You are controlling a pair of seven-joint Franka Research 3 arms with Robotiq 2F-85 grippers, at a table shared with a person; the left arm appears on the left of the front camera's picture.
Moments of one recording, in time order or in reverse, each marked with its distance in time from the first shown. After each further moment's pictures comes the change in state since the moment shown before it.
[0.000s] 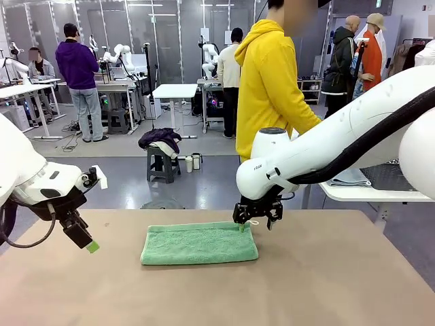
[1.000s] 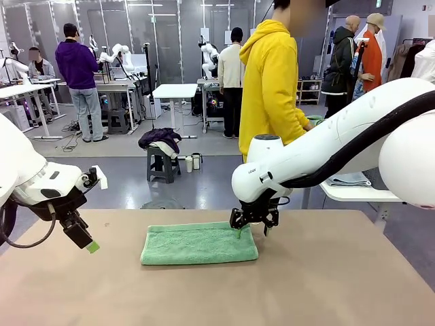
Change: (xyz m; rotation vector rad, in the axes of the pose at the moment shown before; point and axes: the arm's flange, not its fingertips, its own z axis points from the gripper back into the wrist) left arm 0.000 0.000 0.000 0.000 0.001 0.000; right arm 0.007 0.006 -0.025 0.001 0.053 -0.030
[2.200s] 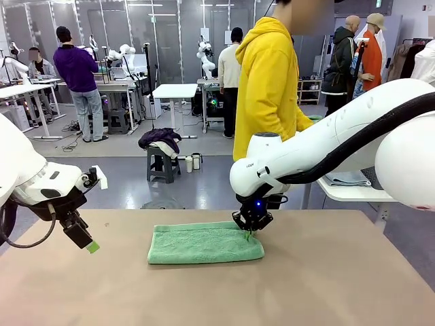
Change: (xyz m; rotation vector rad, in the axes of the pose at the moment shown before) left arm 0.000 0.000 0.000 0.000 0.000 0.000; right arm 0.006 0.004 0.004 0.031 0.035 -0.034
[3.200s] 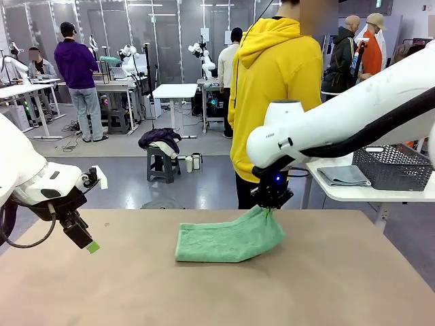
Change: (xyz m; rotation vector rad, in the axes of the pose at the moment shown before) left arm 0.000 0.000 0.000 0.000 0.000 0.000; right arm -0.019 -0.033 0.108 -0.053 -0.046 0.003
